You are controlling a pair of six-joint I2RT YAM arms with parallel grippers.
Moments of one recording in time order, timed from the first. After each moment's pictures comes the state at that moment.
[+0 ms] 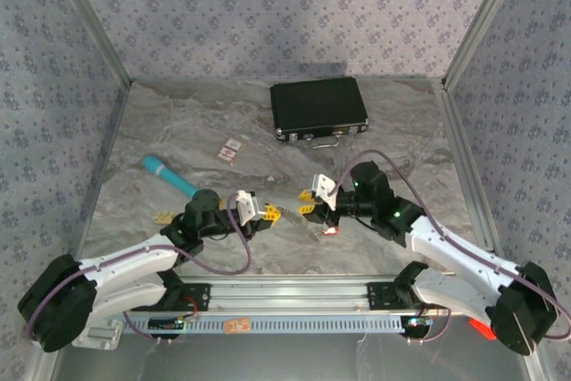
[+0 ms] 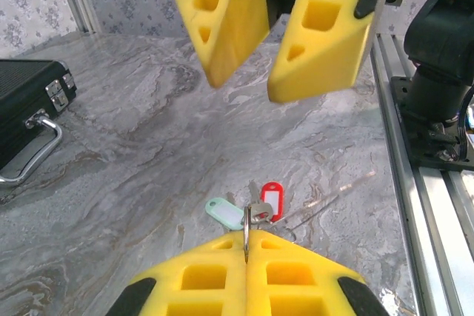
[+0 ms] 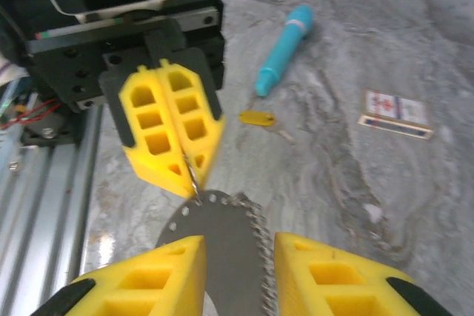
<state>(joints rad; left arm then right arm) -0.79 0.98 0.27 0.47 0.52 0.15 0.71 0.94 0.58 -0.08 -0.54 -0.34</state>
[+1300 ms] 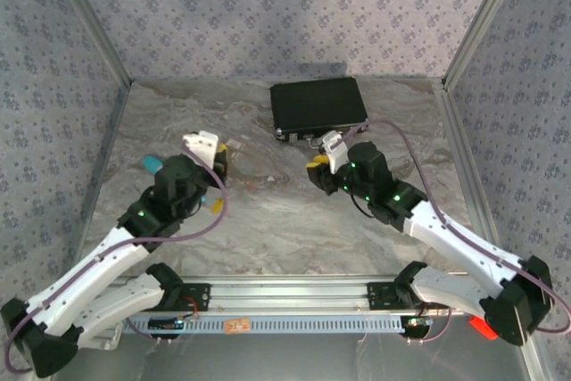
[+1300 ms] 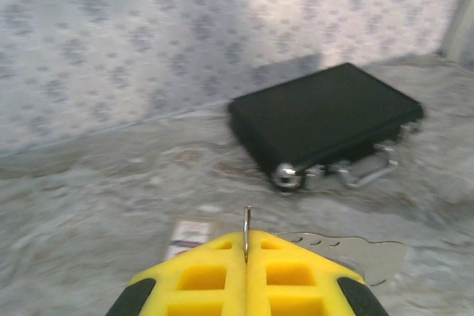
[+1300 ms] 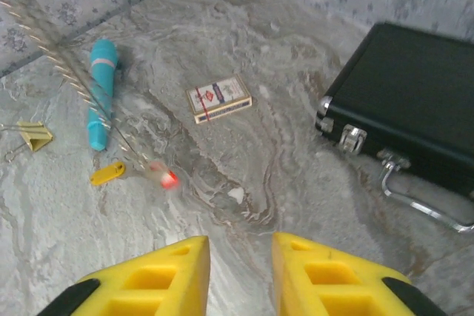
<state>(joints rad) -0.70 0.78 0.79 -0.26 -0.39 -0.08 0.71 1.07 0.83 -0.20 -0.08 0.09</state>
